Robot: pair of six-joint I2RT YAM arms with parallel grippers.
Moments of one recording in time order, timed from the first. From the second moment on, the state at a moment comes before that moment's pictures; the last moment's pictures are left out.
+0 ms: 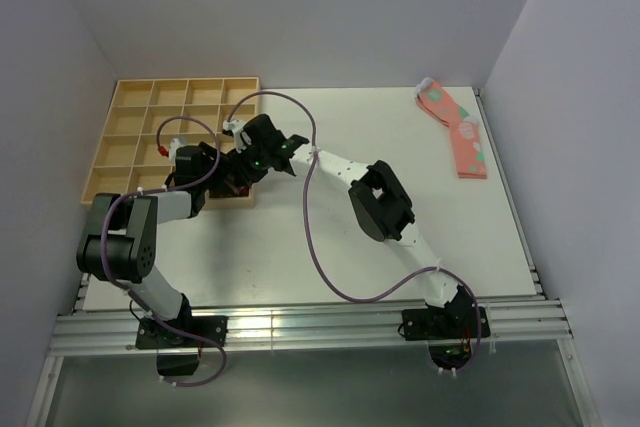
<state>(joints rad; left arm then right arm) -0.11 1.66 0.69 0.44 -0.01 -0.99 0.82 2.45 2.09 -0.38 -0.34 0.09</state>
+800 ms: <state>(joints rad) -0.11 1.58 0.68 0.36 -0.07 -1.00 0.84 2.41 2.00 -0.29 -0.33 0.06</state>
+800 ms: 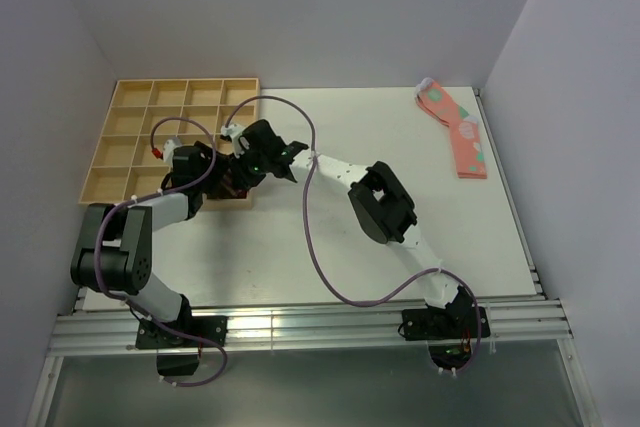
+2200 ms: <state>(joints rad) -0.11 1.33 0.59 0.19 -0.22 -1.17 0.86 2.39 1.95 -0.24 -0.30 0.00</state>
